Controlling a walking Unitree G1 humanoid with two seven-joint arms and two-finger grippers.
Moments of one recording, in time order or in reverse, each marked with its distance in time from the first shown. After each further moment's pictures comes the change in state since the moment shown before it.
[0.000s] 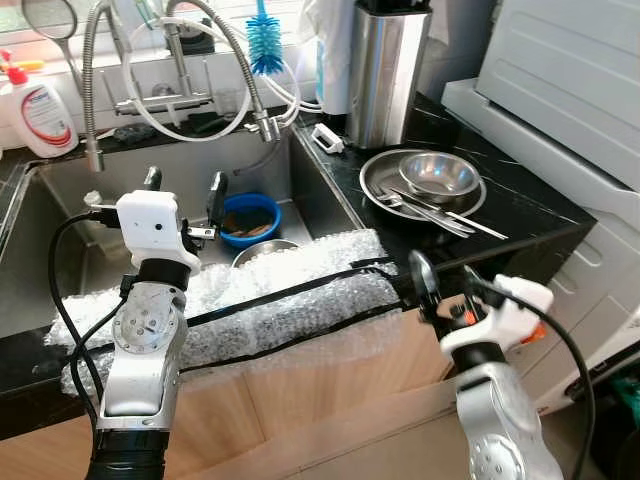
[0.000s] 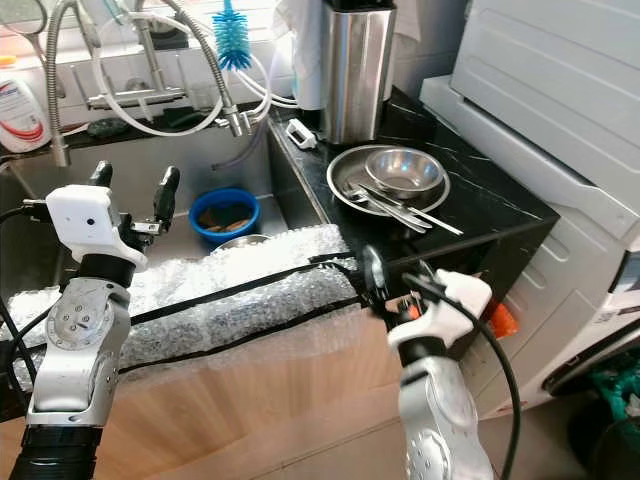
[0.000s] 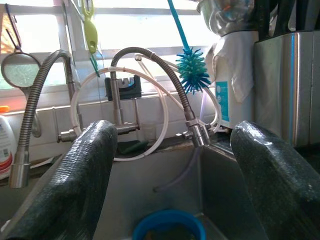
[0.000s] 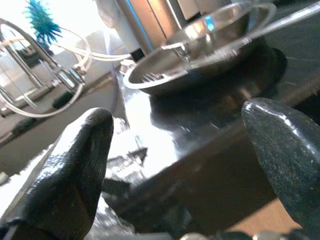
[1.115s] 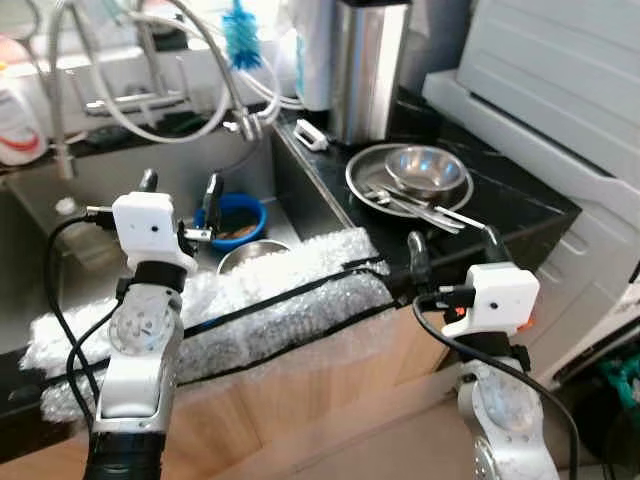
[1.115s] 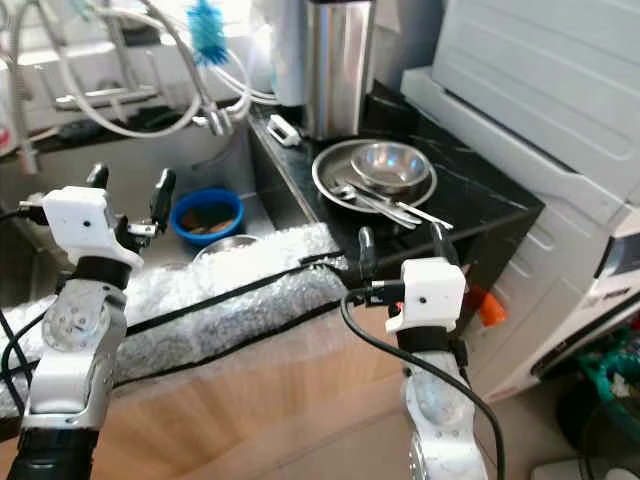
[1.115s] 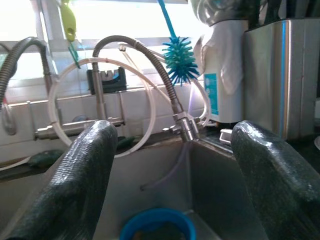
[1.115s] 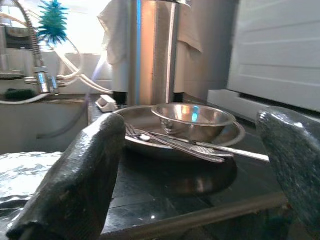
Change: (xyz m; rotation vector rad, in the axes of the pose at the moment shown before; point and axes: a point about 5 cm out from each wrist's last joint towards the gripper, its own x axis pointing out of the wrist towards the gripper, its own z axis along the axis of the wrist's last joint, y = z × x) left arm 0.000 0.002 0.000 0.006 0.000 -0.001; right arm -0.002 0.013 0.021 -0.568 -0.215 -0.009
